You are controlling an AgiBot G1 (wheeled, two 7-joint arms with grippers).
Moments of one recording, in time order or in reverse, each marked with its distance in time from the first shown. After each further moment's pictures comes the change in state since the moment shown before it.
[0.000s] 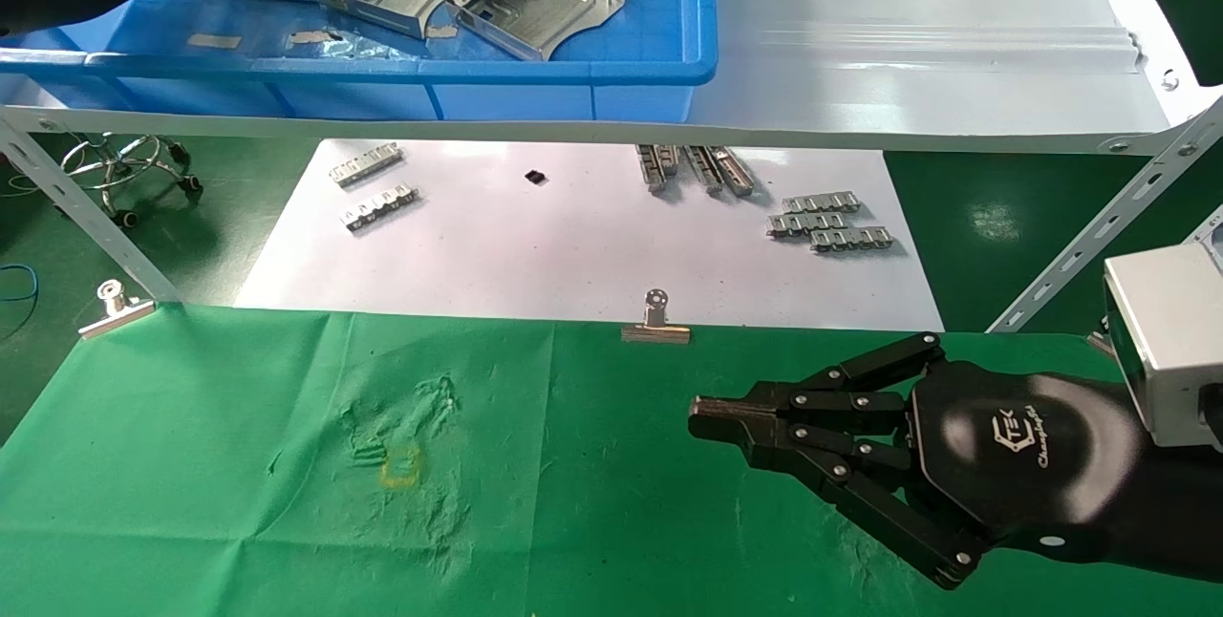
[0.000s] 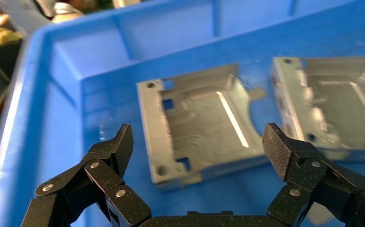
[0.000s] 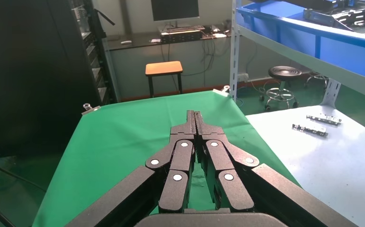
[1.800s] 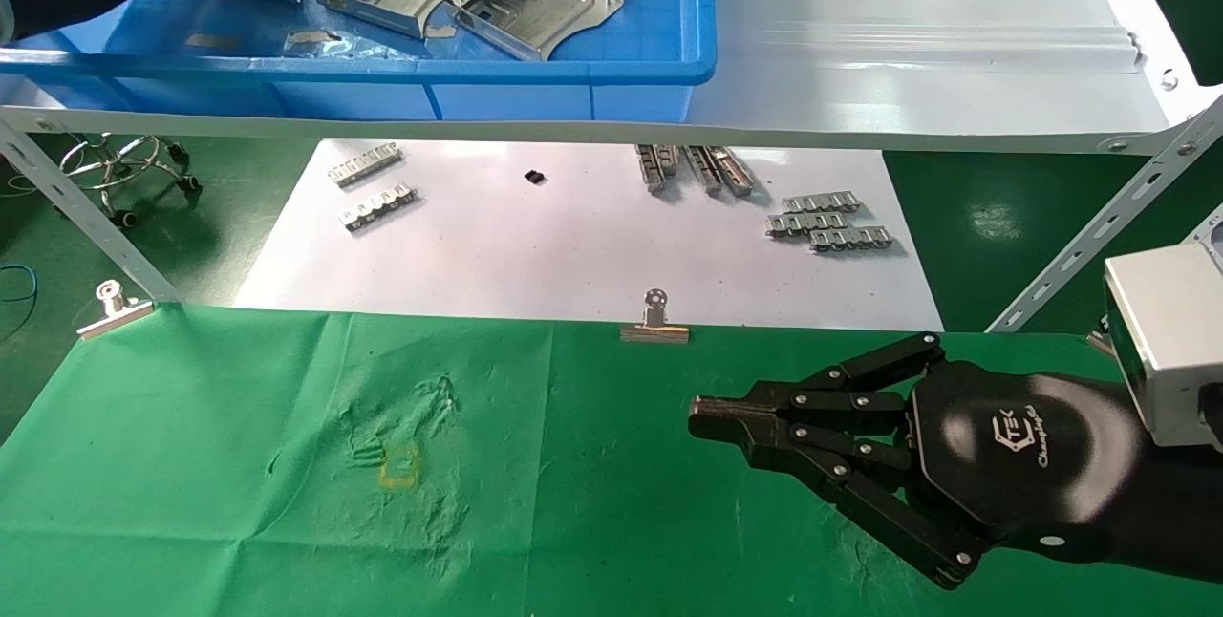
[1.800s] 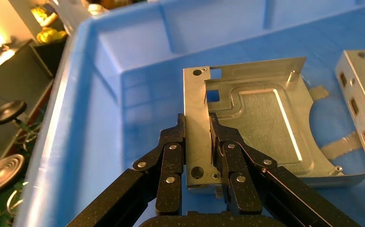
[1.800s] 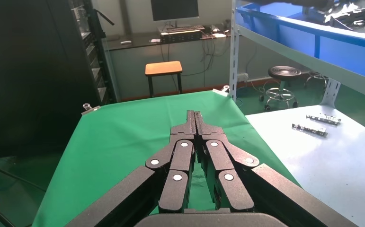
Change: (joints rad) left arm -0.019 0.048 -0.024 0.078 -0.029 -0.143 0.100; right arm 0.000 0.000 0.000 0.000 0.000 0.000 0.000
